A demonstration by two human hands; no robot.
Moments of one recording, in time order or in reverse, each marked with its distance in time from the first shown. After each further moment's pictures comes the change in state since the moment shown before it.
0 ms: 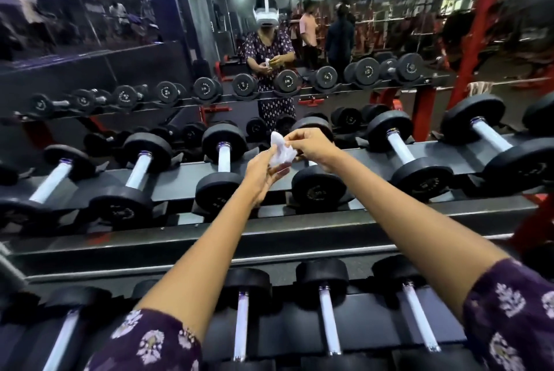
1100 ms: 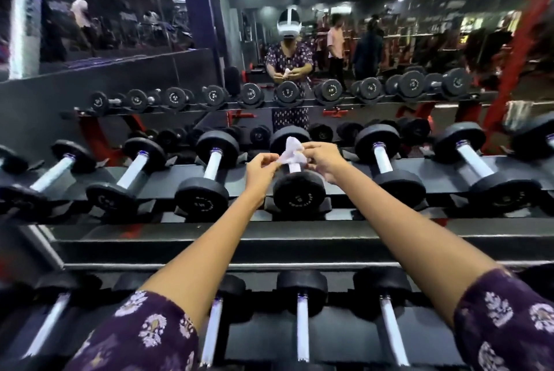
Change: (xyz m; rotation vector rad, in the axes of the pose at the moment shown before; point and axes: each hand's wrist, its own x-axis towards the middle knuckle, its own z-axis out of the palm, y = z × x) left_hand -0.008 0.053 -0.172 0.399 0.207 0.316; right_hand 0.015 -0.034 0.162 0.325 0.100 0.212
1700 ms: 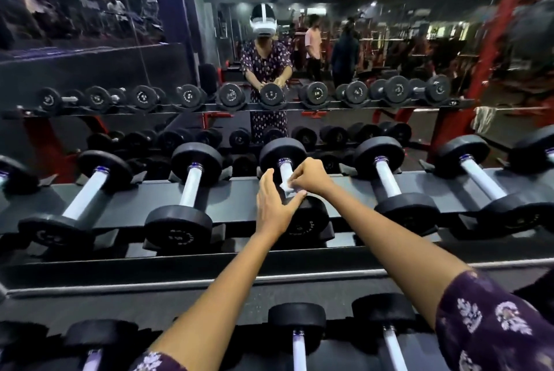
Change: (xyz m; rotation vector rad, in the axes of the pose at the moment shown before) left_hand 0.030 -0.062 0.033 0.348 -0.103 0.228; right_hand 0.099 0.038 0.003 -1.057 0.080 -0.193
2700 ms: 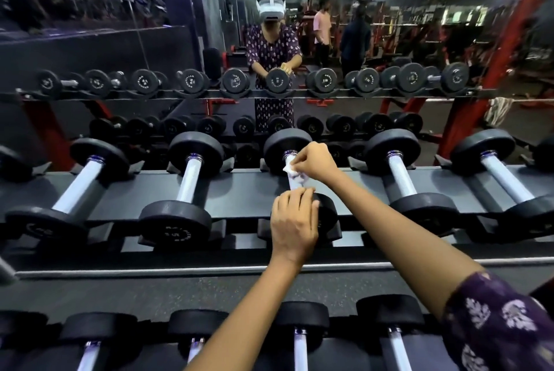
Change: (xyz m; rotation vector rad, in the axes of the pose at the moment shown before) left_hand -0.030 -0.005 0.035 0.477 0.351 0.532; right_hand 0.023 0.001 -0.003 -0.046 0.054 -0.079
